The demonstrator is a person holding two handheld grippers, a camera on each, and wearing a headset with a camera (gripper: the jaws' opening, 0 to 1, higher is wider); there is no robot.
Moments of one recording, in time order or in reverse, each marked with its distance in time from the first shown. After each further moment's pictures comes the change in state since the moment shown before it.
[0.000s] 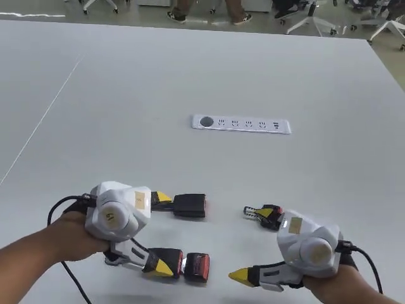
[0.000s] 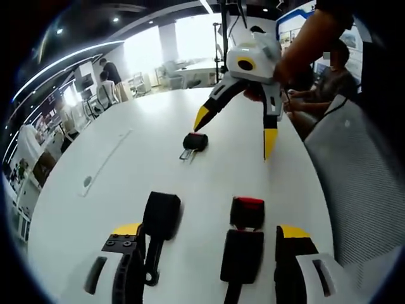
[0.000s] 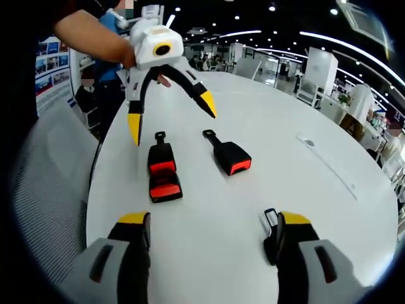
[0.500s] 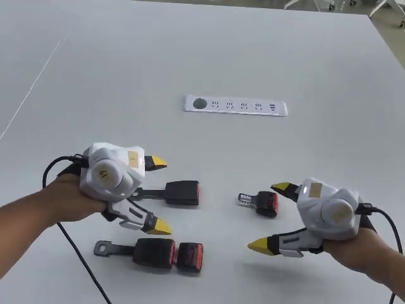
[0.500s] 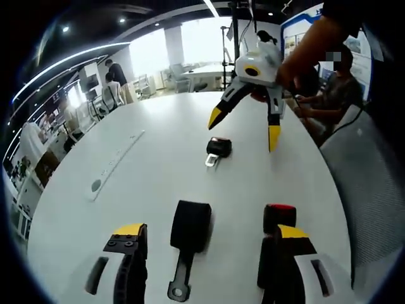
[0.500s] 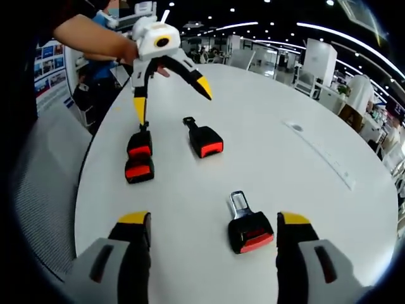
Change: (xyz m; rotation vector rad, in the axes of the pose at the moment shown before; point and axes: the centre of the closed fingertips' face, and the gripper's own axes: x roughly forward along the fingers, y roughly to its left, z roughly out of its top) left arm 0.012 0.047 0.009 -0.015 -0.030 0.017; right arm -0.006 -0.050 -0.023 0.019 0.052 0.009
